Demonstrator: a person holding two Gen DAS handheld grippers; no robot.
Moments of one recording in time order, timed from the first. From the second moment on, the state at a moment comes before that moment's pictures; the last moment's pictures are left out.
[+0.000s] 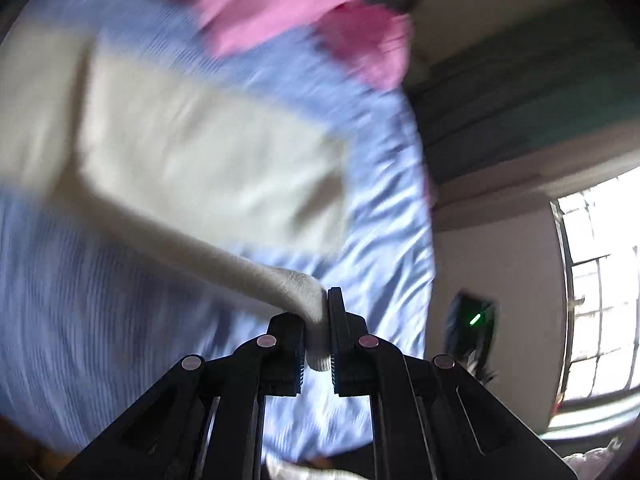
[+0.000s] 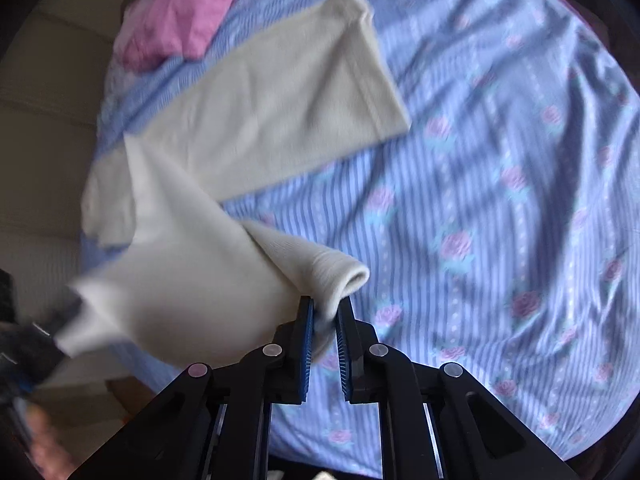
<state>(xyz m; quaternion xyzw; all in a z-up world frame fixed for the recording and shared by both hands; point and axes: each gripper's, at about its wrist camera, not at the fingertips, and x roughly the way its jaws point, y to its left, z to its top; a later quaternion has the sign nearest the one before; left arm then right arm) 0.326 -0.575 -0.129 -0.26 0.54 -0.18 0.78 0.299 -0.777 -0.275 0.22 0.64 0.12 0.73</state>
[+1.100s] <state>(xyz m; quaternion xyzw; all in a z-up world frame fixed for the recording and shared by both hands) 0.553 -0.740 -0.169 -0.06 0.56 -0.26 0.78 0.416 -0.883 -0.290 0.33 0.58 0.05 0.75</state>
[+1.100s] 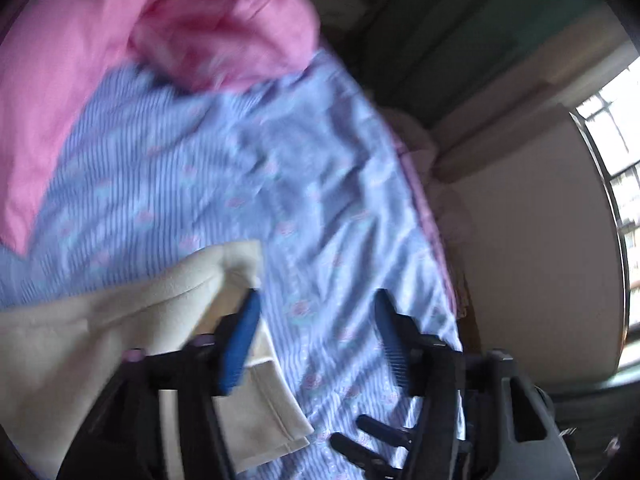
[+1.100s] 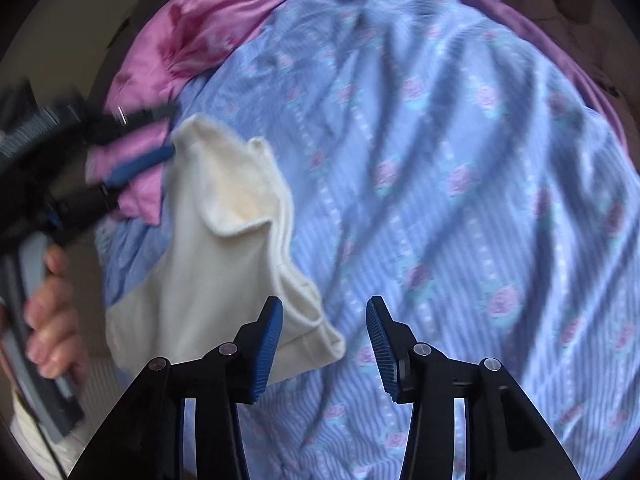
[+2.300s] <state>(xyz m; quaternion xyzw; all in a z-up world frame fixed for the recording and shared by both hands) 0.350 -0.557 -0.259 -0.14 0.66 -0.09 0.73 0.410 -0.818 -0.275 0.17 0.63 0.13 0.75</state>
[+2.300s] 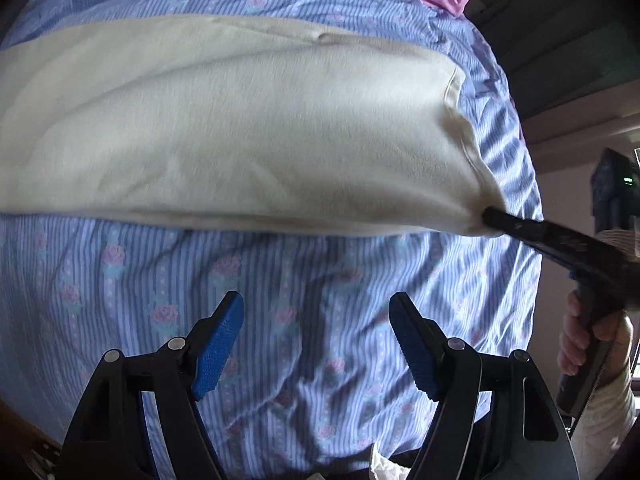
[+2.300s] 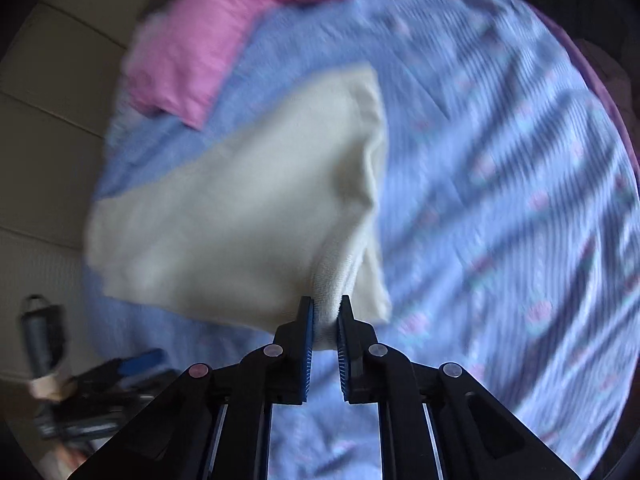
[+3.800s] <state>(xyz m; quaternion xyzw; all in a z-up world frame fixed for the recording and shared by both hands) 0.591 -0.519 -0.289 0.23 0.59 -0.28 0.72 0.503 -0.681 -0.256 0.10 0.56 0.04 0.82</state>
